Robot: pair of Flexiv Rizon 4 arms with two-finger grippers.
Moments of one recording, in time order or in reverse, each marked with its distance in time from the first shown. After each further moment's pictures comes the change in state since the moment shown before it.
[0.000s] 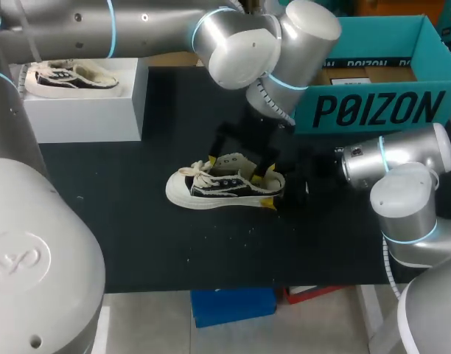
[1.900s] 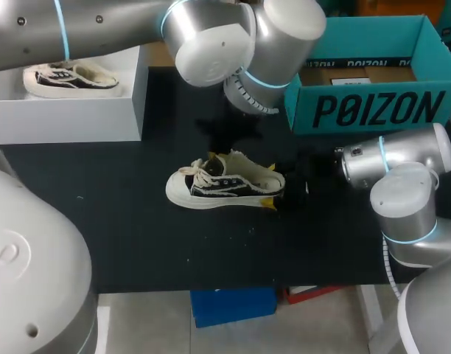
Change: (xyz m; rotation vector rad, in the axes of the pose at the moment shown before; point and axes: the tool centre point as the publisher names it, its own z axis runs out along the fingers) left arm -0.053 0.016 -0.030 0.185 0.004 -0.301; right arm 0.000 0.000 0.000 0.000 0.000 0.000
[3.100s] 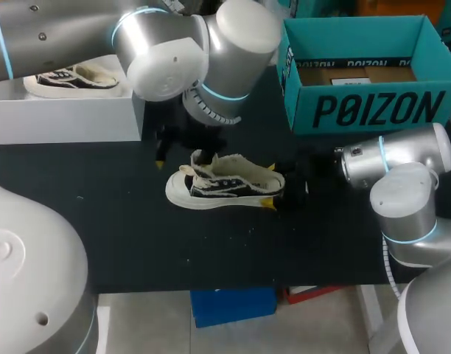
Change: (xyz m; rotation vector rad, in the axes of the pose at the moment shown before) left arm -0.067 0.027 0.022 -0.001 -0.011 -0.121; right arm 0.000 0.000 0.000 0.000 0.000 0.000
